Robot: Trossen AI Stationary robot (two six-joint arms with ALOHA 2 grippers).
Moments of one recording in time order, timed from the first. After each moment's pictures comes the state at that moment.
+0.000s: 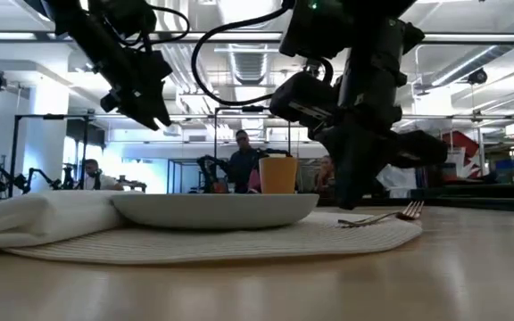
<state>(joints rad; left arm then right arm) 0.44 1.04 0.77 -0.48 -0.26 -0.27 0.14 1.85 1.17 -0.56 -0.13 1.36</state>
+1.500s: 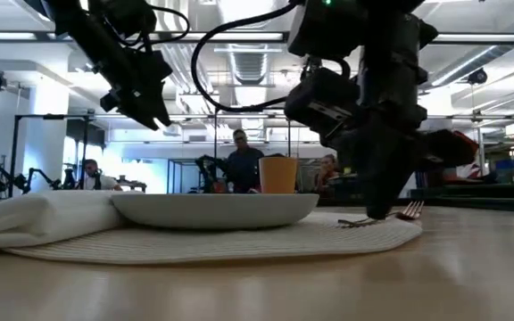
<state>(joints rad) 0.44 1.04 0.77 -0.48 -0.28 -0.27 0.20 1.86 1.15 -0.58 -0.19 1.39</state>
